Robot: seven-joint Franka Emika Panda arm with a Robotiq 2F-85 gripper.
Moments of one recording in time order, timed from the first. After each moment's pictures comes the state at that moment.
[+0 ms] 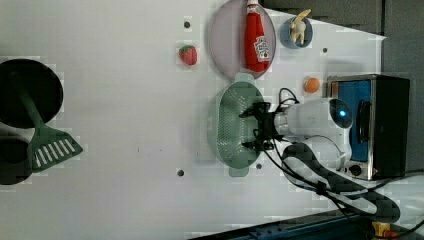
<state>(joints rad) -0.10 0.44 0.26 -2.34 -0.17 1.04 1.12</state>
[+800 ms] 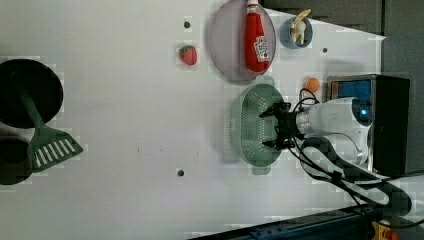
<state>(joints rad) -0.12 0.43 0.13 -2.35 -0.15 1.05 0.94</state>
